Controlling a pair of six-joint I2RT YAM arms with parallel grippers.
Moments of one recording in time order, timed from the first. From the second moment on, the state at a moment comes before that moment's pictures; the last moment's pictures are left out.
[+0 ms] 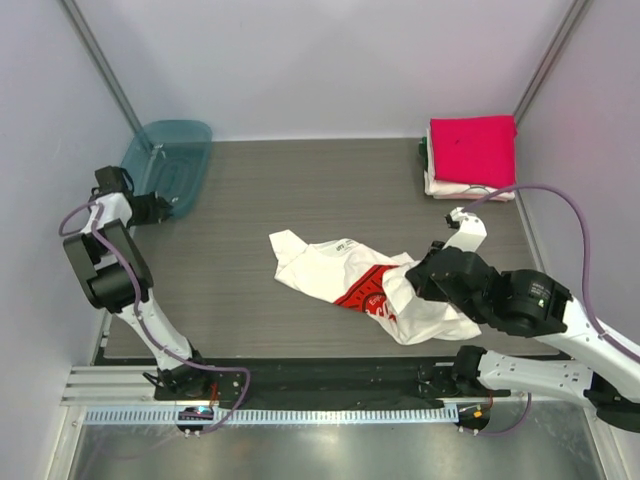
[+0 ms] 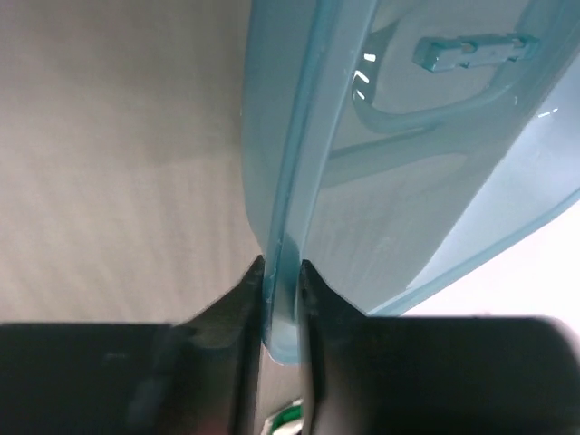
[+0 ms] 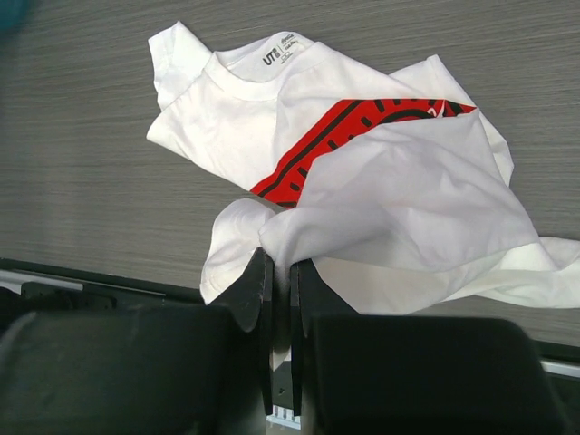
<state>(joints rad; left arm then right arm) 0.46 1.87 1.35 -0.52 0.21 -1.30 1.08 0.82 1.19 -1.14 0.58 0.97</state>
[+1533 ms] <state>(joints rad) 0.31 0.89 0.89 -0.88 0.06 -0.60 0.96 2.26 2.17 -0.86 0.33 0.48</state>
